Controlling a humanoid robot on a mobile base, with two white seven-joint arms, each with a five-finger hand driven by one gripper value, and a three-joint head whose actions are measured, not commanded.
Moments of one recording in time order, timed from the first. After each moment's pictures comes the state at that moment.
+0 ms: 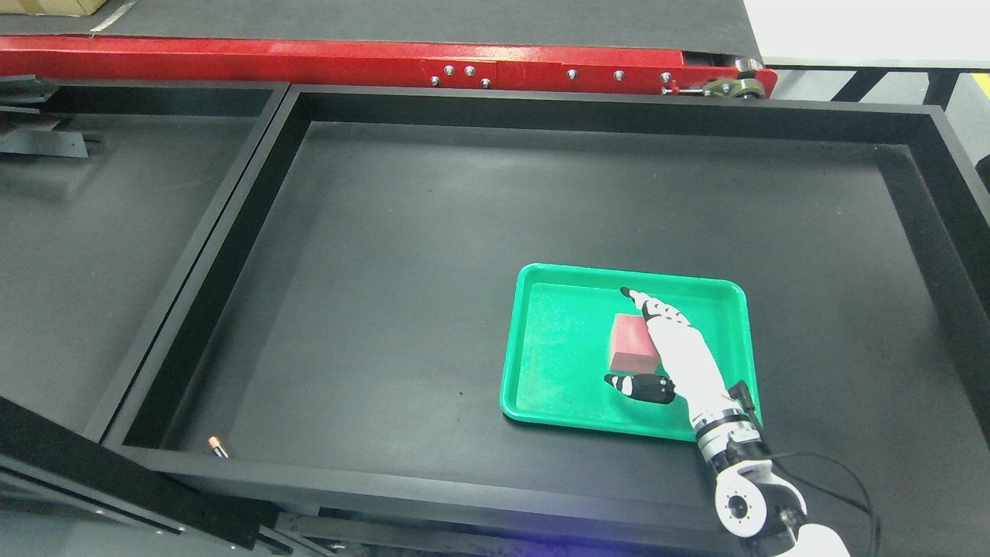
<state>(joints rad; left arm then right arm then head) 0.00 0.00 -0.13 0.00 0.13 -0.12 -0.17 0.09 0.00 0.15 -1.58 0.90 -0.11 0.09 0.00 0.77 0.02</state>
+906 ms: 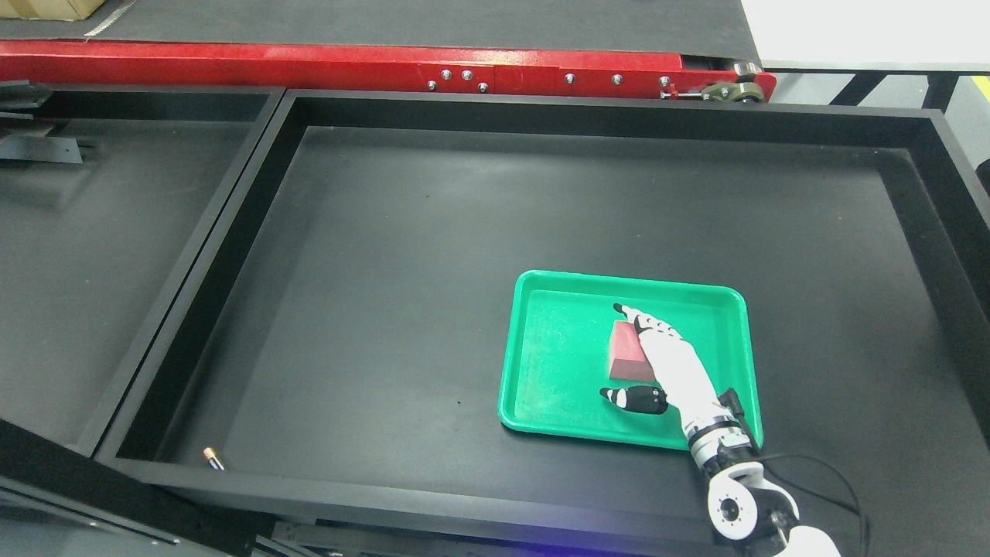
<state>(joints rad) 0.00 0.00 -0.13 0.00 0.13 -0.12 -0.17 0.09 0.00 0.17 -1.55 0.90 -0.08 0.11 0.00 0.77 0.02</state>
